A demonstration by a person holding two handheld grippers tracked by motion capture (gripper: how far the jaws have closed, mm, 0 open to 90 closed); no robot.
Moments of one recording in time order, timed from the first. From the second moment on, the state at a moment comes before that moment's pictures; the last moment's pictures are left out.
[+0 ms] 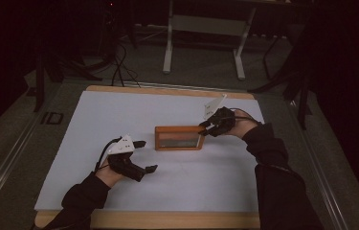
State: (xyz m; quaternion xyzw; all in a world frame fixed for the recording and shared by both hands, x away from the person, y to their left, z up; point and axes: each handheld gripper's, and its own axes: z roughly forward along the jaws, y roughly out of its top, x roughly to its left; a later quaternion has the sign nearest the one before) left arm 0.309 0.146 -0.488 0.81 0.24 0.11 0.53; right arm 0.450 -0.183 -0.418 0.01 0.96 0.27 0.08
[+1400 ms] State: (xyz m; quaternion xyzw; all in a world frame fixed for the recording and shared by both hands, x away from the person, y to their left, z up) left arm 0.309 0.147 -0.493 0.80 0.24 0.11 0.53; right arm 0.486 -0.180 -0.422 0.10 0.95 0.27 0.07
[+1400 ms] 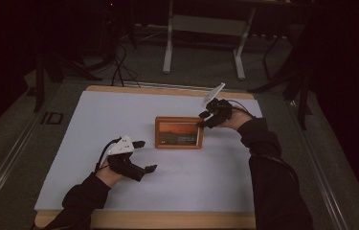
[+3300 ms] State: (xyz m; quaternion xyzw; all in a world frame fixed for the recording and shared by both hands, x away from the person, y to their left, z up) left arm 0.291 0.160 -0.484 0.81 0.25 0.12 0.52; right arm 0.322 -0.292 -0.455 0.28 0.82 0.48 0.15
